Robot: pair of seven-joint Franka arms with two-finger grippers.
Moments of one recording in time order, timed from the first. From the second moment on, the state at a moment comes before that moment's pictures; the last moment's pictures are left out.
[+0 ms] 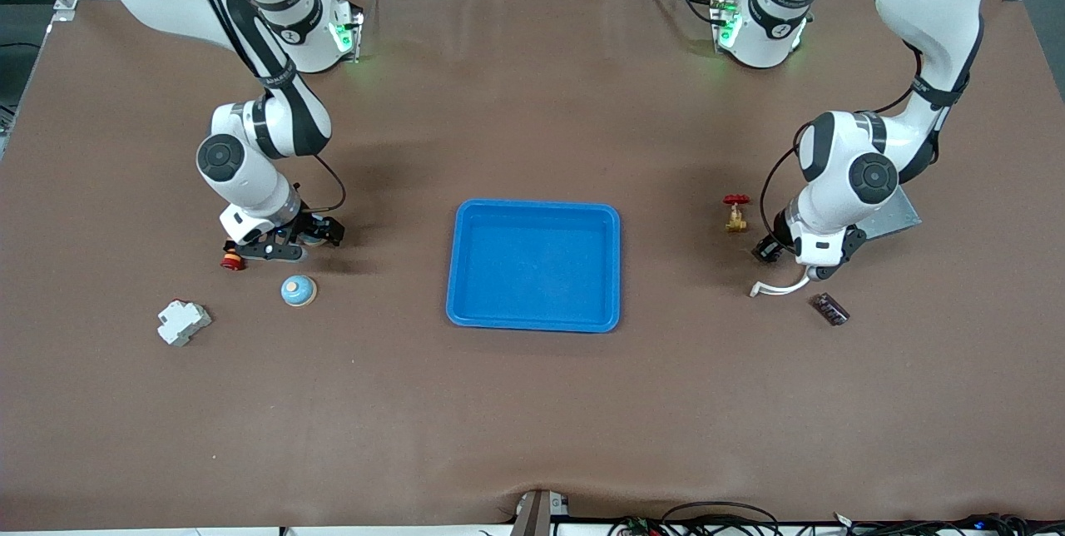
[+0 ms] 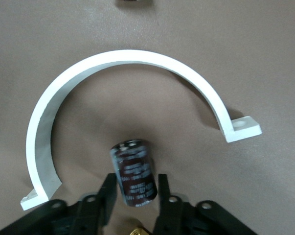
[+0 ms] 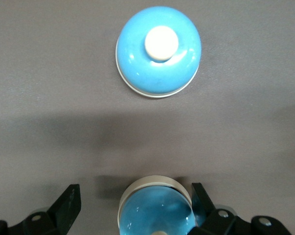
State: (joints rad) left arm 0.04 0.37 -0.16 -2.29 0.02 2.61 -0.85; right arm 0.19 0.32 -0.04 -2.41 0.01 2.76 0.23
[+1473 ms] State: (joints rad) left arm -0.33 0.42 -0.19 -1.88 0.02 2.31 -1.41; right arm 0.19 0.34 -0.05 -2.43 0.00 2.76 0.14
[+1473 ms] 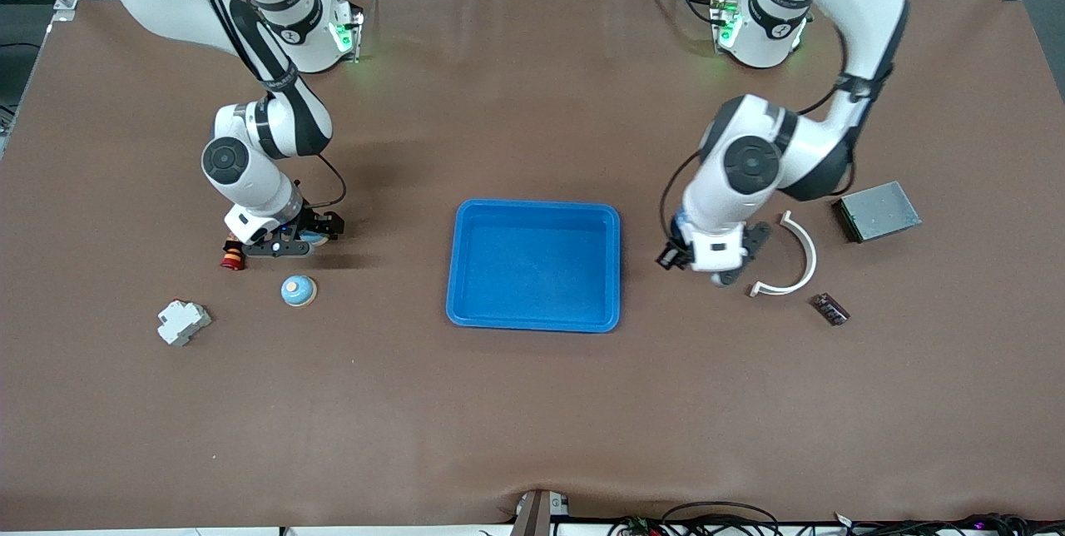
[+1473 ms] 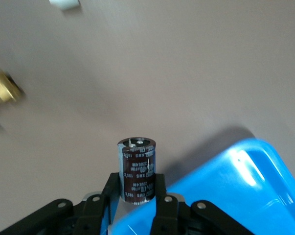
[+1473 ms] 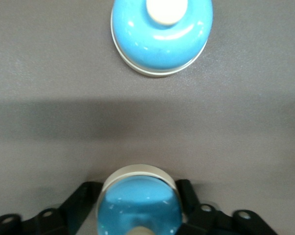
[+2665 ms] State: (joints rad) left arm -0.52 0.66 -0.18 -1.66 0.08 2.31 -1.72; right arm 0.46 0.32 -0.04 -2.21 0.01 2.49 0.60
